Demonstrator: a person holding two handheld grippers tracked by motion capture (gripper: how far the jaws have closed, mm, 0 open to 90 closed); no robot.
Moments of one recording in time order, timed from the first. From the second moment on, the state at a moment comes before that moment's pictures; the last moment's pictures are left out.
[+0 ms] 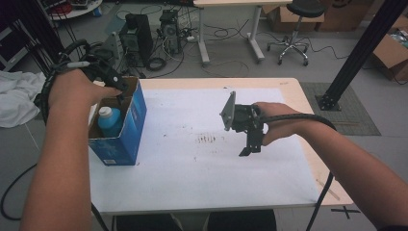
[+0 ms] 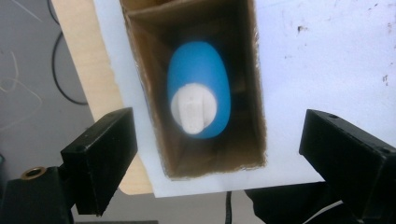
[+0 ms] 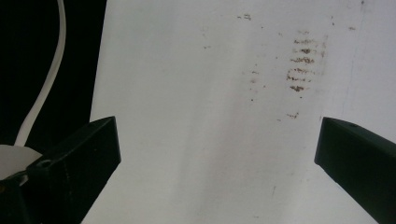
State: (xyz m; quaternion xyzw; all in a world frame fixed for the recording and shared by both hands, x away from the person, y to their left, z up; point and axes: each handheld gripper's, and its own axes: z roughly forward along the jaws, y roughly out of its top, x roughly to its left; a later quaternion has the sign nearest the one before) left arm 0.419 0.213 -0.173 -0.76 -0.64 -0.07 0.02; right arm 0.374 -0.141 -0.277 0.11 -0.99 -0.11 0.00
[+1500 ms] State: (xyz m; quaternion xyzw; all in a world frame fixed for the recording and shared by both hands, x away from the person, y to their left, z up) left arm 0.353 0.080 -0.193 -0.99 -0.13 -0.01 0.01; right arm 0.374 -0.154 -0.269 0.08 -0.99 -0.10 0.00
